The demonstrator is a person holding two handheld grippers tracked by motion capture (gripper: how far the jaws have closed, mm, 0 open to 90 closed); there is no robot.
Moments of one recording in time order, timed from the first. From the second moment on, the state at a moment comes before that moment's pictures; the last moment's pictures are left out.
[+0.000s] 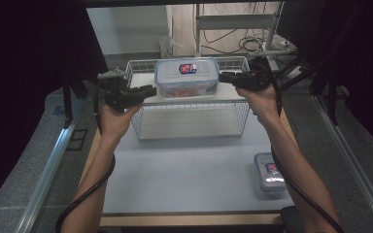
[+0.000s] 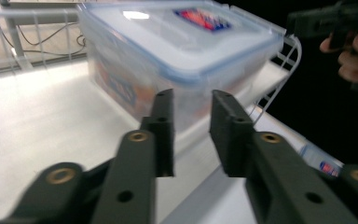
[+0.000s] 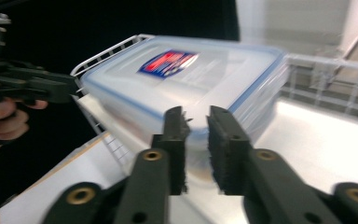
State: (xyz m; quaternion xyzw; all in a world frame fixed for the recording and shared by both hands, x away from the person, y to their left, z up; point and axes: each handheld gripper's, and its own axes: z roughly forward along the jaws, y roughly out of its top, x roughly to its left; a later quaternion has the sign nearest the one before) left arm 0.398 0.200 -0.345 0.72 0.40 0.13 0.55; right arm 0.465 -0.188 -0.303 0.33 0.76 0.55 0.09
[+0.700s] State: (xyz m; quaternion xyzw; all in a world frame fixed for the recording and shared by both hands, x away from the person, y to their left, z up) left arm 0.419 0.183 -0.353 0.72 0.41 0.13 0.54; right arm 0.464 -0.168 -0.340 0.32 0.78 0.53 0.08
